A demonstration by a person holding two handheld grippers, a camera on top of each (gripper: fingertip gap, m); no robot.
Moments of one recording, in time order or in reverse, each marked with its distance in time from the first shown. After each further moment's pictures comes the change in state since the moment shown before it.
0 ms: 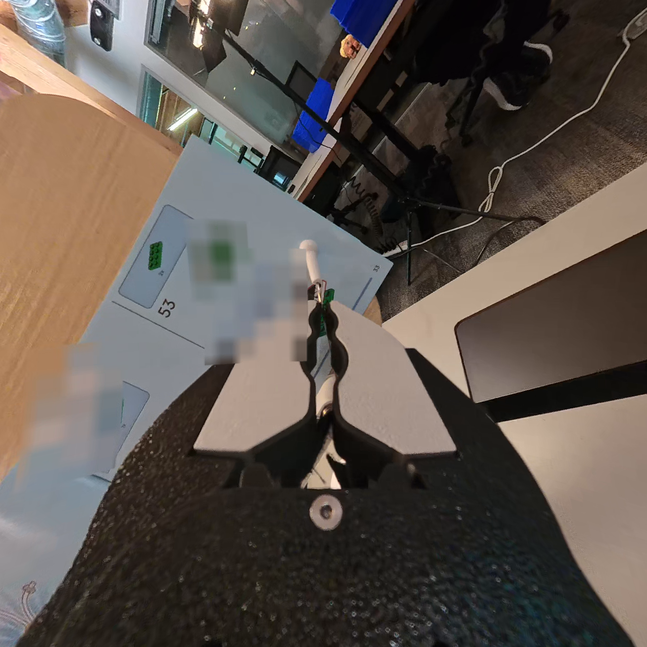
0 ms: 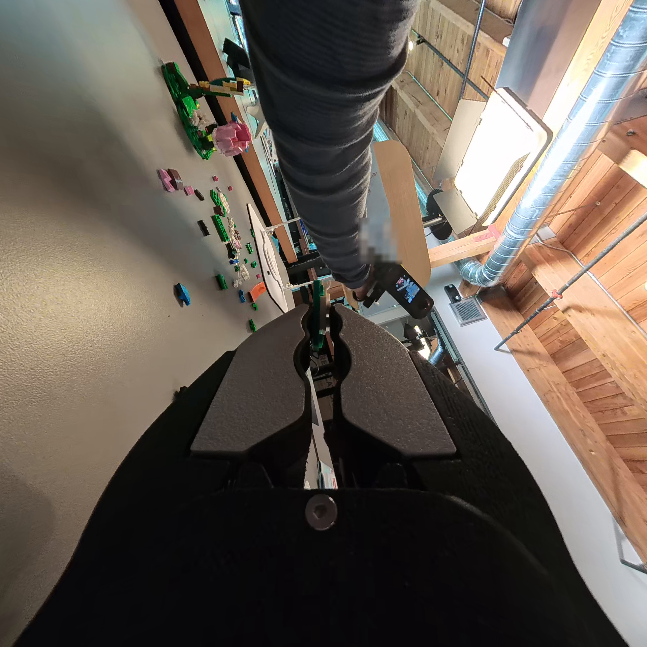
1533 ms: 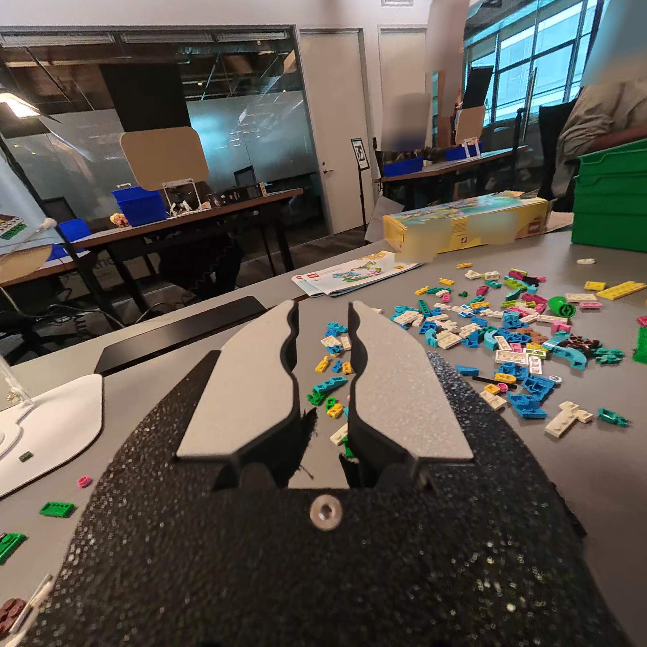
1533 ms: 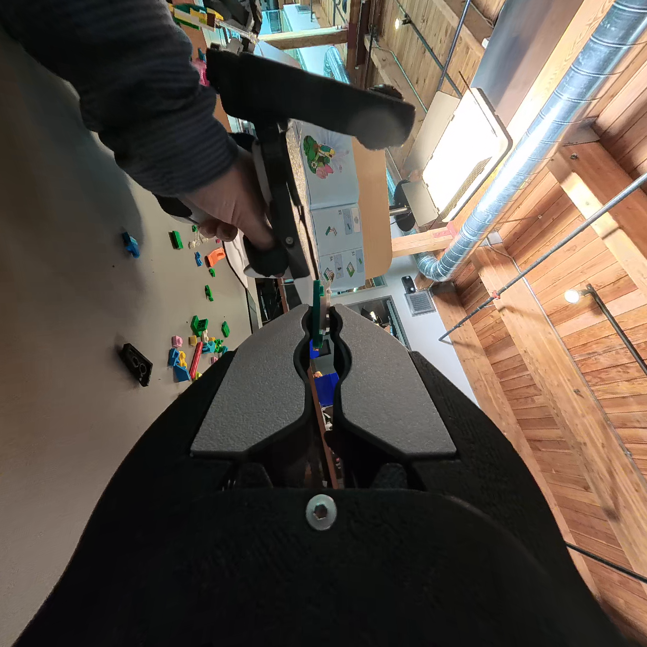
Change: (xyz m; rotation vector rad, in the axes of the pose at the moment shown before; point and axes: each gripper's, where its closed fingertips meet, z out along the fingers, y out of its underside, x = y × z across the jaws) left arm 0.143 -0.009 -0.331 0.620 0.630 -0.696; right arm 0.021 0.012 -0.012 -0.073 0.078 -0.157
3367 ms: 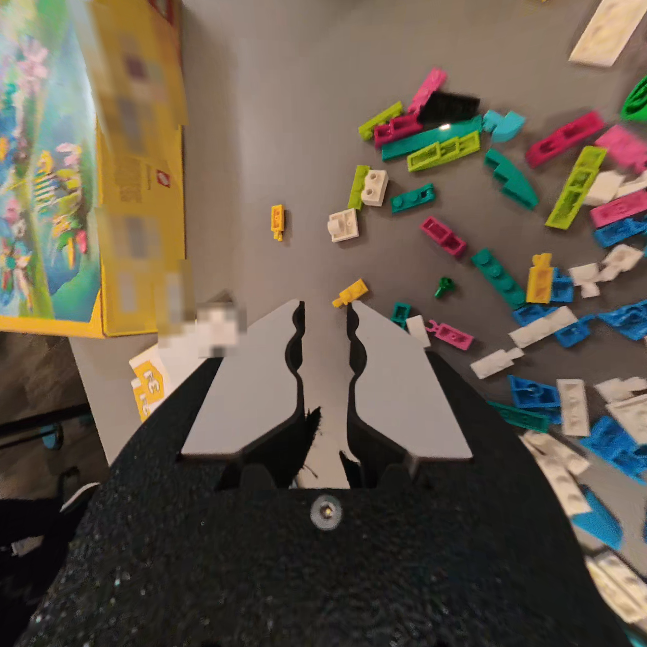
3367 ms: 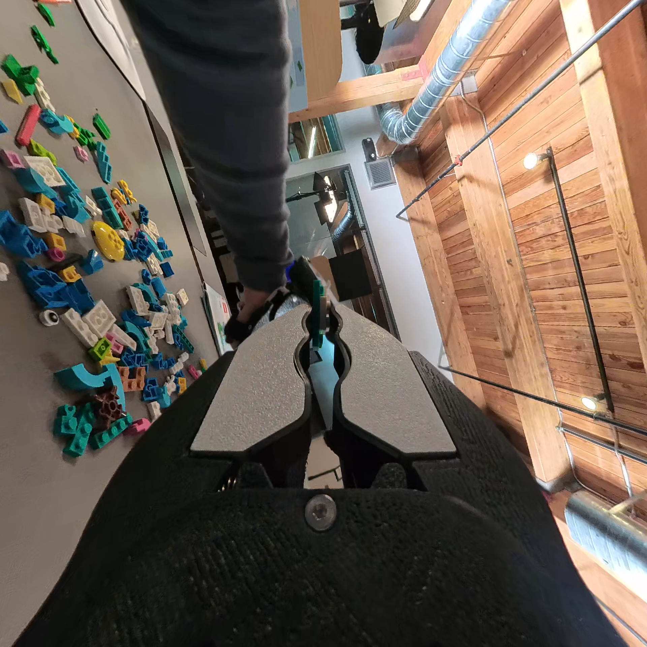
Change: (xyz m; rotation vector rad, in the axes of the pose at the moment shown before) left arm 0.179 0.084 0.255 -0.419 1.236 0.858; right arm 0.051 0.123 -0.067 -0.408 0.144 -0.047
